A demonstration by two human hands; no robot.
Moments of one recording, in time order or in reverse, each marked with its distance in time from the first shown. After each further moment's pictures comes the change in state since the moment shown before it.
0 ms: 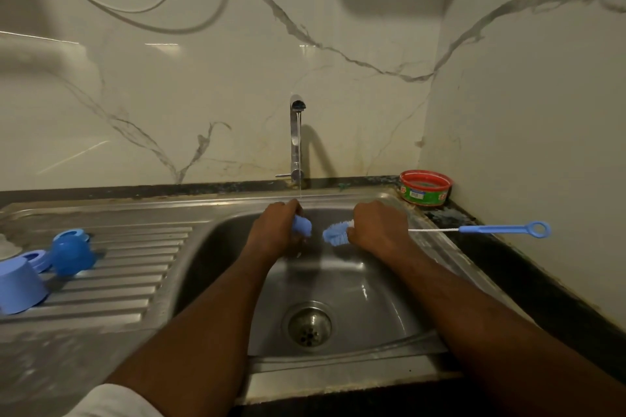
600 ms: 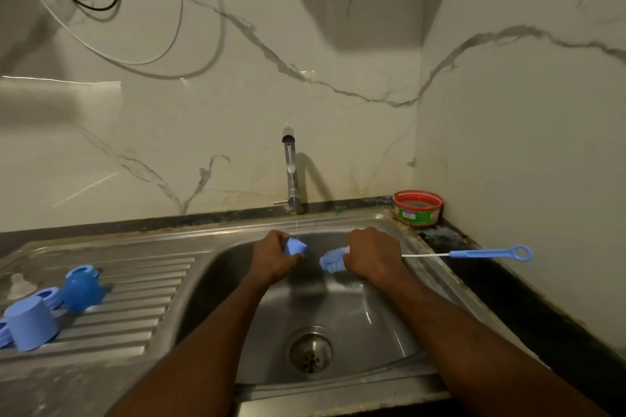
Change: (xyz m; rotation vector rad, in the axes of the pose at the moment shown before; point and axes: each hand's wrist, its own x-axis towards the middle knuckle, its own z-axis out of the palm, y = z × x) left_hand -0.005 -0.001 0.002 -0.213 0.064 -0.203; right_hand -0.013 0.007 -0.010 0.069 -0.037 0.001
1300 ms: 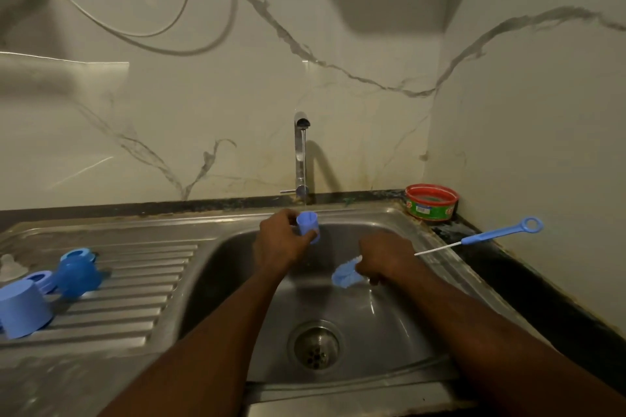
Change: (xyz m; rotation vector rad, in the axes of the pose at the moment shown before) left_hand 0.000 0.005 0.005 -0.048 0.148 0.043; right_hand 0.011 -0.003 0.021 -0.162 -0.165 -0.035
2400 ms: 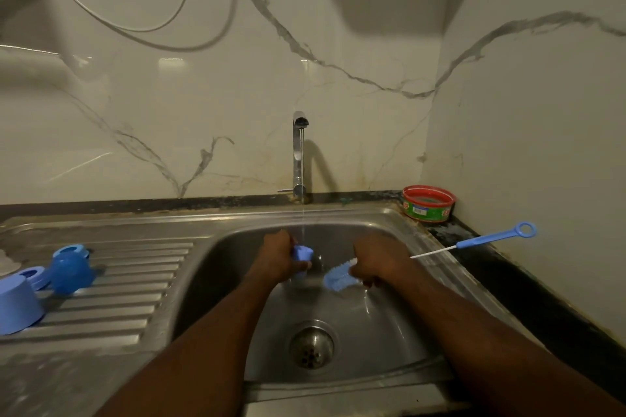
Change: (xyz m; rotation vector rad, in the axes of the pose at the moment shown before) left_hand -0.002 -0.016 0.004 0.222 -0.269 0.084; right_hand 0.002 0.001 0.005 0.061 -0.048 -0.032
